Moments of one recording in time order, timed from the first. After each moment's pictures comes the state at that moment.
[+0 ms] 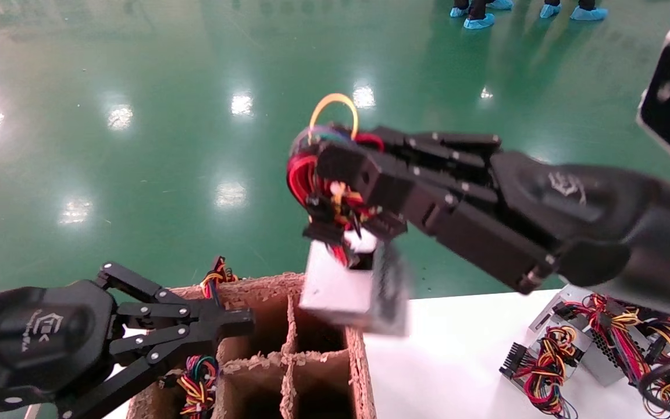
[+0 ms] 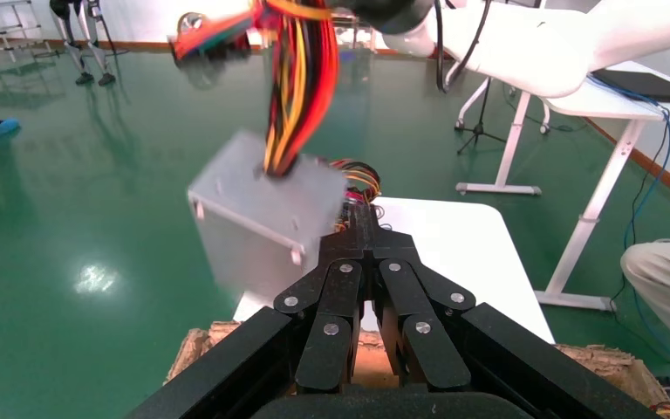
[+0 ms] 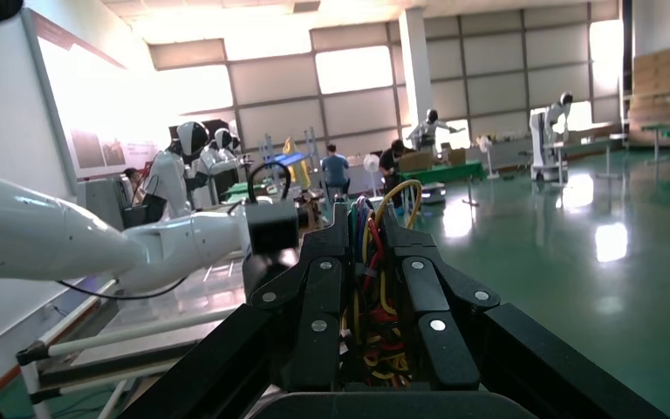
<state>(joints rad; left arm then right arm) -1.09 0.59 0.34 -1.28 0.69 1.47 -0.15 1.21 -0.83 -0.32 1.12 -0.56 -1.48 0.27</state>
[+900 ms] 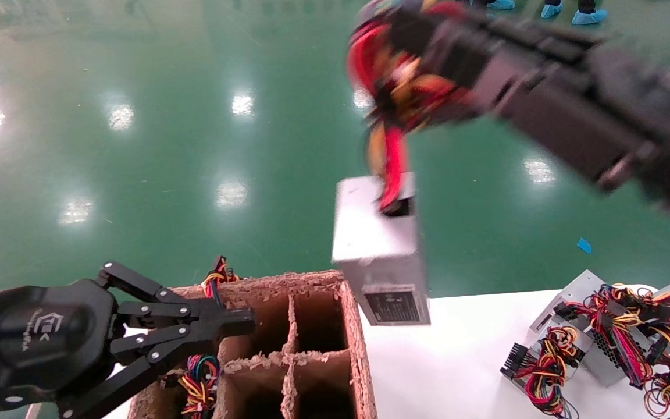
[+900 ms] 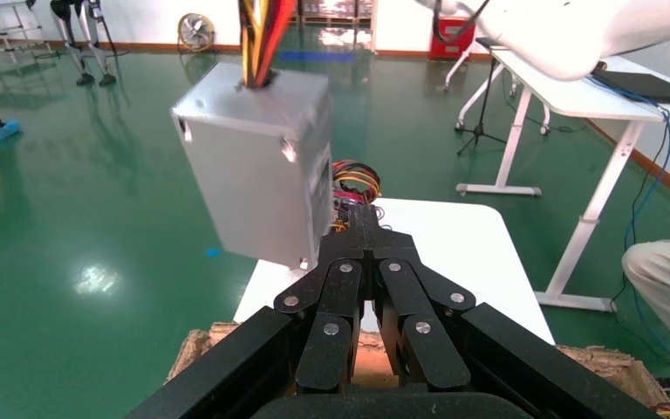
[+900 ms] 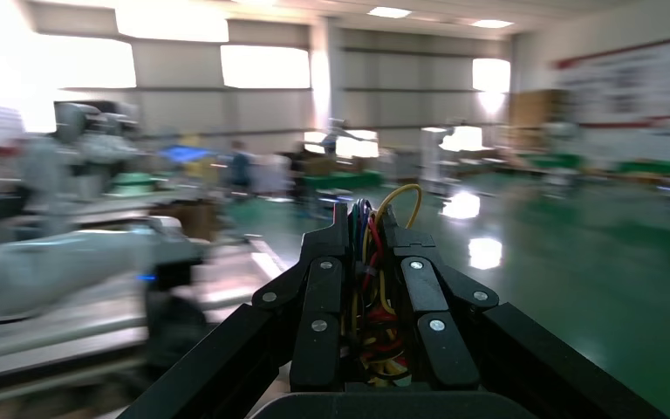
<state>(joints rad) -1.09 0.59 0.34 -1.28 0.68 1.47 -0.15 1.14 -0.65 -0.19 1.32 -0.54 -1.22 0.30</state>
